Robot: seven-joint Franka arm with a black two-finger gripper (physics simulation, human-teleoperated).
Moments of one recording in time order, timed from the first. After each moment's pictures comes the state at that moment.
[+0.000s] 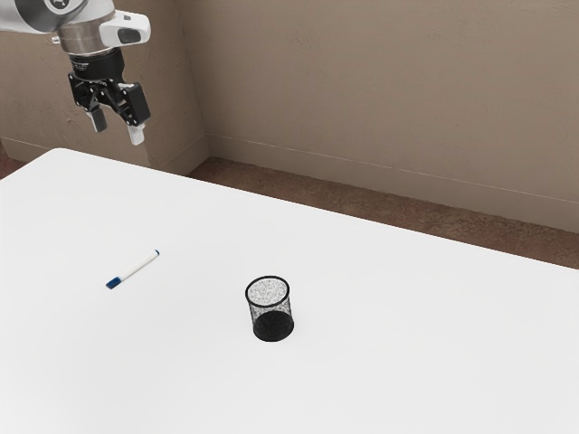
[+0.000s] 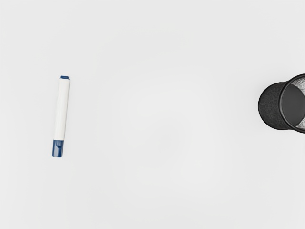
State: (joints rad) arm 0.28 -0.03 -0.15 -1.55 0.04 1.55 0.21
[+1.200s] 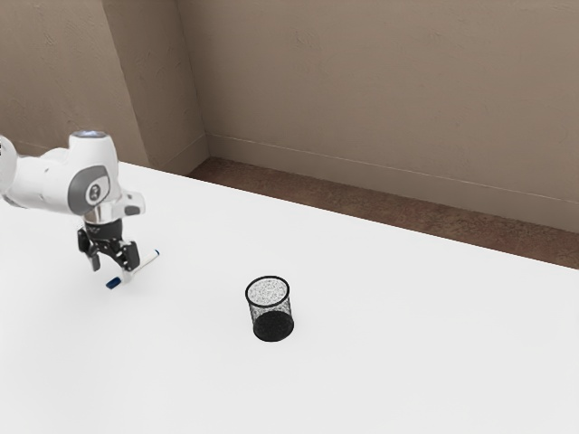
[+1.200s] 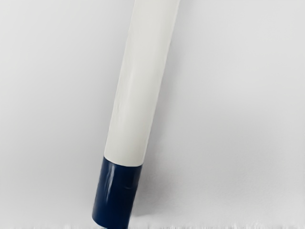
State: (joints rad) arm 0.51 0.43 -0.13 -1.89 0.21 2.17 0.21
